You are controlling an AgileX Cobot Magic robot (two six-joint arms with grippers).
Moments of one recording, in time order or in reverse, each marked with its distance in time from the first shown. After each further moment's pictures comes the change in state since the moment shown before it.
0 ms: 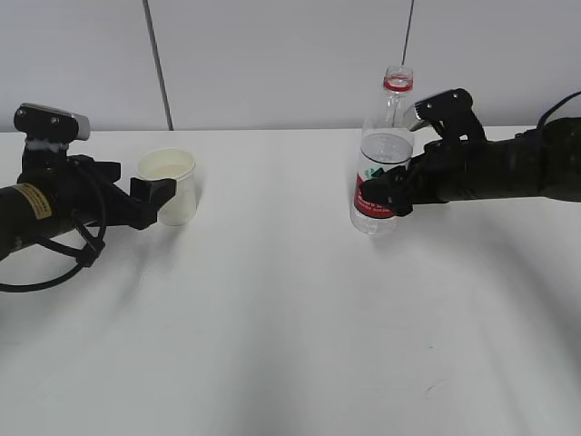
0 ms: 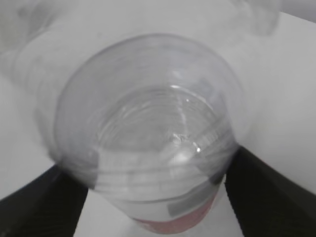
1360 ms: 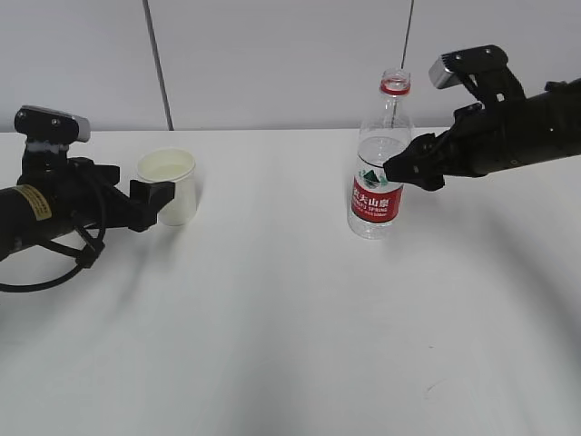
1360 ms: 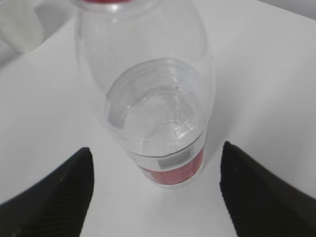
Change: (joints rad) left arm 0.000 0.000 0.000 0.000 0.017 -0.011; right arm -0.001 -0.225 0.021 -0.581 0.053 0.661
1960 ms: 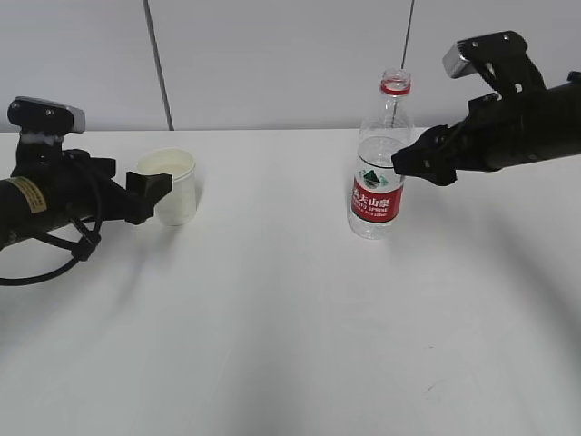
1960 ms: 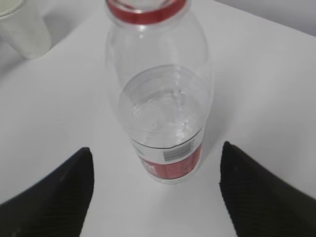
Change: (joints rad) left arm 0.000 -0.033 0.000 0.001 0.027 -0.012; right arm 0.000 -0.089 0.055 -0.002 0.007 0.002
